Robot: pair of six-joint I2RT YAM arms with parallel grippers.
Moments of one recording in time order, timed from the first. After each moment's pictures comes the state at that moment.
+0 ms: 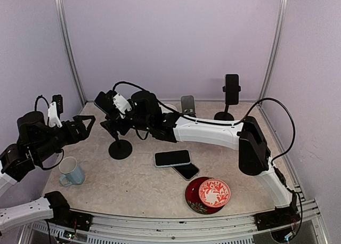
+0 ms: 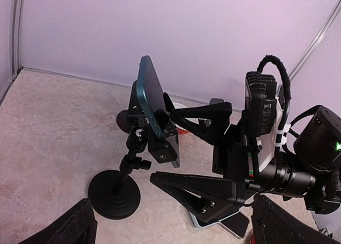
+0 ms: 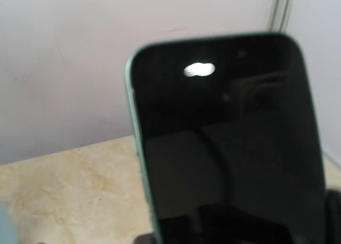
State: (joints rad) left arm -0.67 0.54 0.74 -0.43 -0.29 -0.52; right arm 1.09 2.40 2.16 0.09 -0.03 -0.09
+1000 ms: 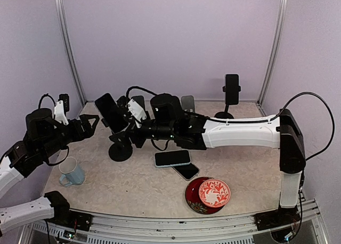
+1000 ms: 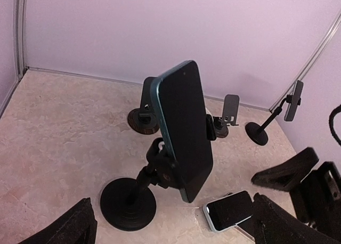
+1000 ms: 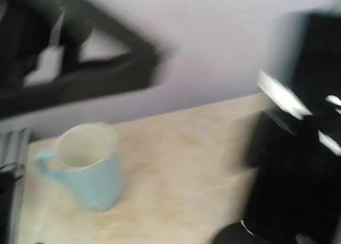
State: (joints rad) left arm -0.58 0.61 0.70 -0.35 -0.24 -0.46; right arm 1.15 2.02 1.65 0.16 -0.16 0.00
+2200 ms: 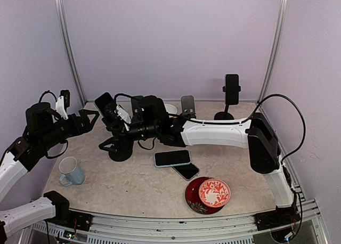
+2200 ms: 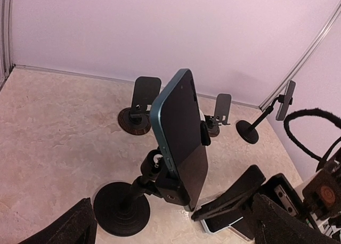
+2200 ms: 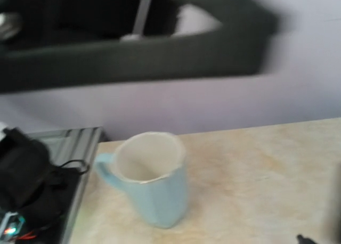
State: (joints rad) left arm -0.38 0.68 0.72 -0.30 0.03 -0.44; right arm 1.09 2.27 1.91 0.18 -0.54 0.02
